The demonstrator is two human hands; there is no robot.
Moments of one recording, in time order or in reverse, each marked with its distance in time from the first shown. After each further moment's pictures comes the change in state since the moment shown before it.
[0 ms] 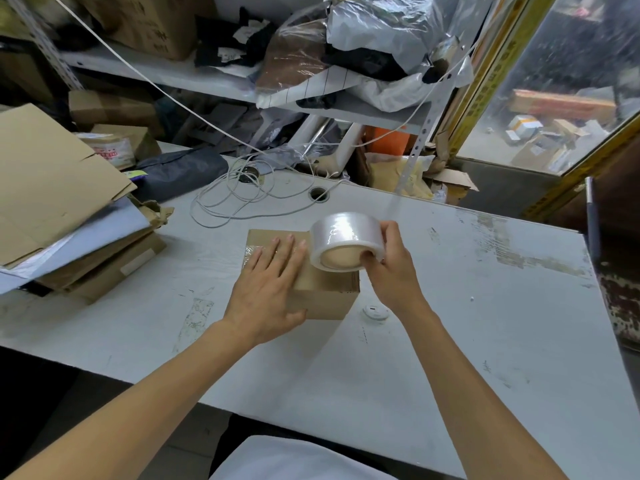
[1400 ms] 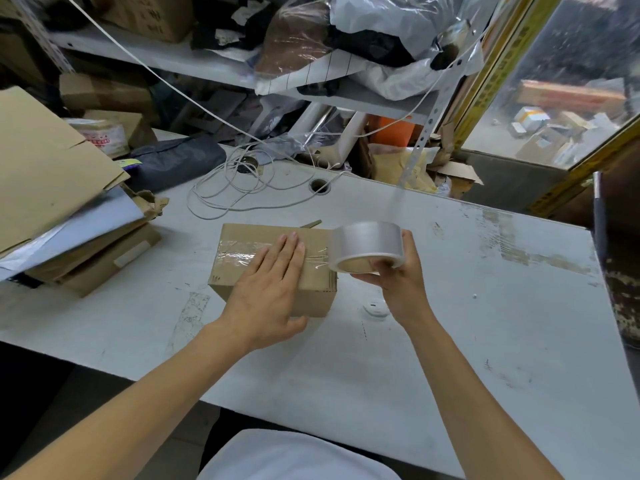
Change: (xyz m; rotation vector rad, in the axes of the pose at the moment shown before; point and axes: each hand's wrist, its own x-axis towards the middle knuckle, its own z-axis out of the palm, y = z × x) left_hand 0.000 0.009 -0.003 0.010 -0.004 0.052; right_hand -0.008 0.021 -0.001 0.608 0.011 0.170
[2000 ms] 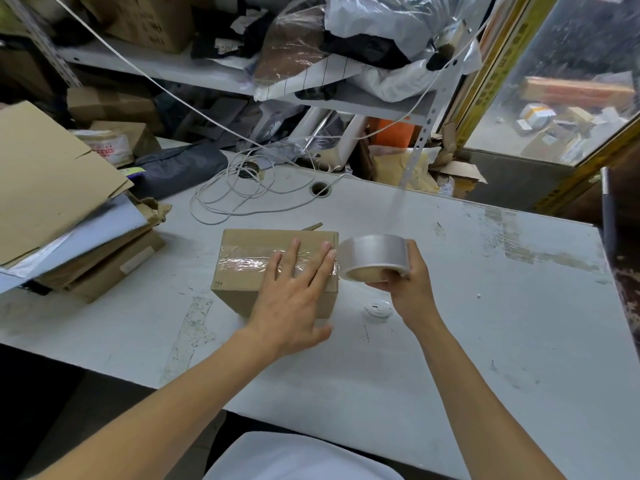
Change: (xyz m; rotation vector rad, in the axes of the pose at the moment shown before) left_hand 0.009 0.032 0.004 0.072 -0.036 0.019; right_hand 0.001 0.012 -0.019 -0.113 0.090 0.058
